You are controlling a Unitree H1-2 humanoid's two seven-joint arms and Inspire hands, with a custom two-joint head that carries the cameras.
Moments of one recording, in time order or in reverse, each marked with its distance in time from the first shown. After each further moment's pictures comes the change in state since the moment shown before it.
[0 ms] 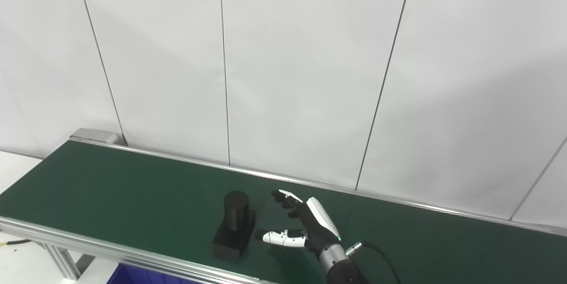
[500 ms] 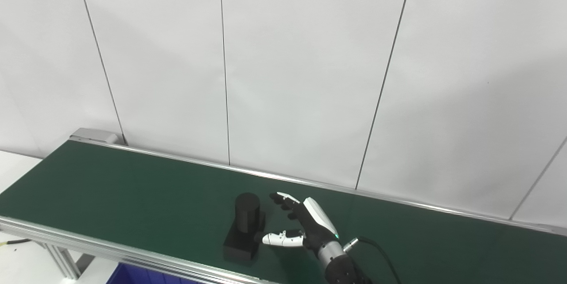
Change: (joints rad) left arm 0.008 -0.011 -0.027 -0.005 0.022 -0.001 0.017; right arm -0.062 0.005 0.001 0.124 -0.003 -0.021 -0.005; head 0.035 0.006
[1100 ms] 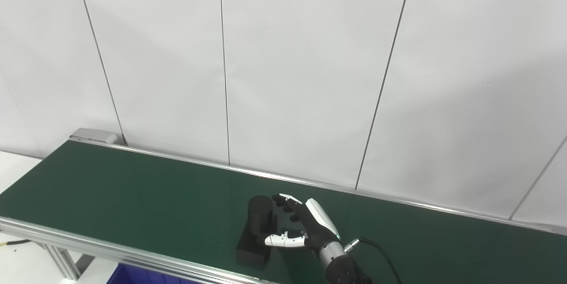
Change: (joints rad) left arm 0.025 -0.027 -0.029 -0.026 0.020 -0.002 0.022; right arm -0.022 0.005 -0.006 0.080 0.010 -0.037 -0.028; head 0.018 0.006
